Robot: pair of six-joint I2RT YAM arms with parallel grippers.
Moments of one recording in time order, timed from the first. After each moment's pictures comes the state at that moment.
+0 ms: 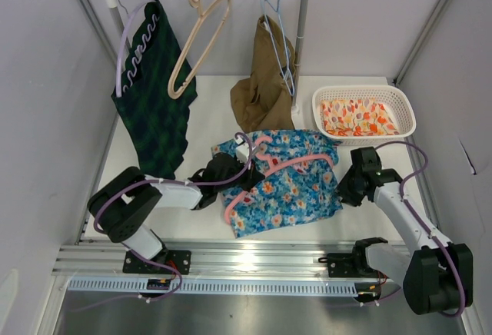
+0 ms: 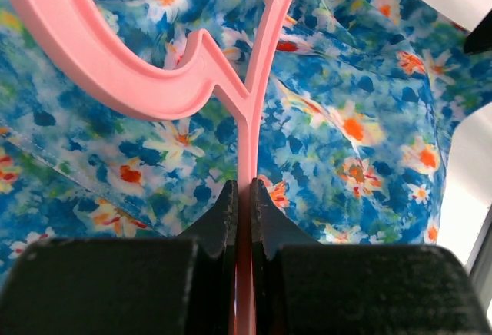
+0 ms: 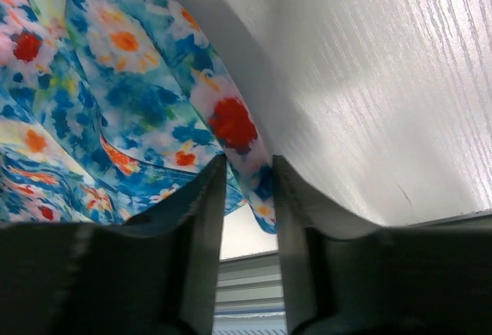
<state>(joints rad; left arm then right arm) -0.78 1.58 0.55 0.65 0.17 -0.26 0.16 1.05 0.65 -0.75 0.04 0.78</state>
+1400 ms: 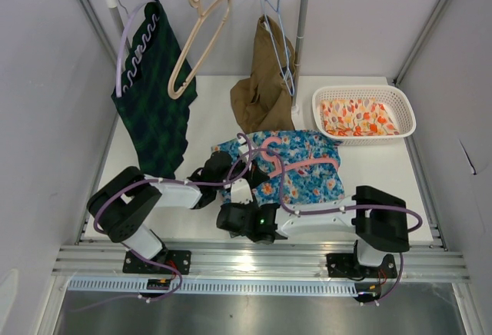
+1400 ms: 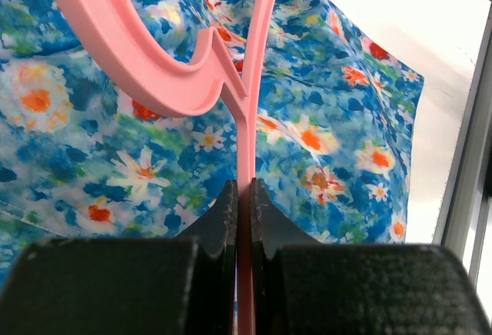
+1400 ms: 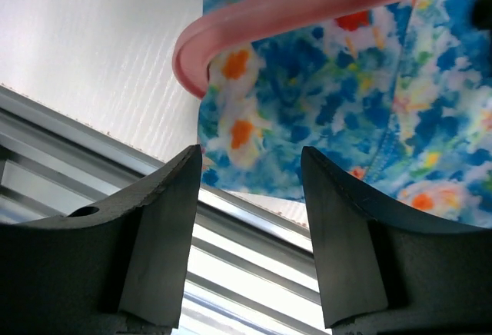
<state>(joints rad) -0.76 1.58 0.55 0.72 0.34 -0.21 1.41 1.68 1.06 -0.41 0.52 0.84</state>
